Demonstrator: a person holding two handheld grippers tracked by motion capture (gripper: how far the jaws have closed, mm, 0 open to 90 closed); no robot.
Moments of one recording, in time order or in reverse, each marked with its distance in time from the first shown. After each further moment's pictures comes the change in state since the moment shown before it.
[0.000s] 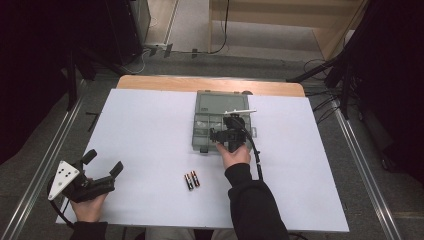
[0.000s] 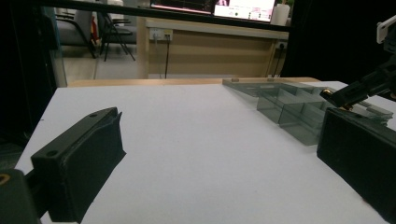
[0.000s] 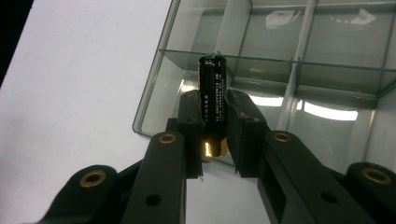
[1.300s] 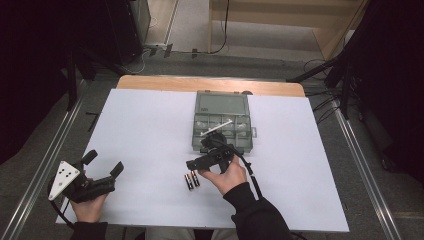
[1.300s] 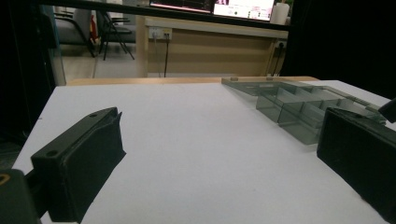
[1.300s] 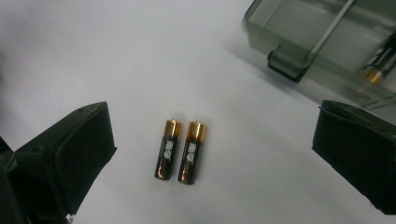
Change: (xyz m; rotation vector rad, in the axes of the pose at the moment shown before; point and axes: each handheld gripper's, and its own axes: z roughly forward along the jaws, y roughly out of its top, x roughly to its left) left arm -0.001 -0.001 0.000 0.005 -0.002 -0.002; right arm 0.059 -0.046 -0.018 0.194 0.004 -0.361
